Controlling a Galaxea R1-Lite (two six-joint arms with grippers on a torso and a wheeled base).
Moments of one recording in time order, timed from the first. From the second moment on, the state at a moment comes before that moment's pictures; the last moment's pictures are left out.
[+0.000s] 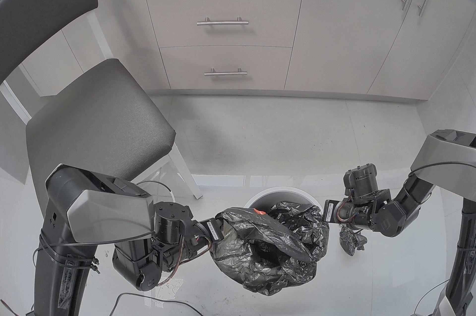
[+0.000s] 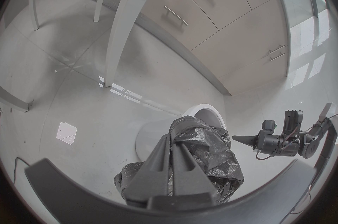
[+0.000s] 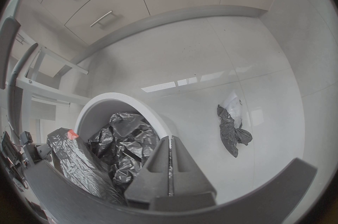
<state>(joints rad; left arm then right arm) -0.56 2.48 -0.60 -1.48 -0.05 -0.73 0.37 2.21 -0.74 -0.72 -0.16 0.46</state>
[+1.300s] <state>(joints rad) -0.57 2.48 -0.60 -1.48 -0.05 -0.71 0.44 2.26 -0.73 -0.76 -0.15 0.46</state>
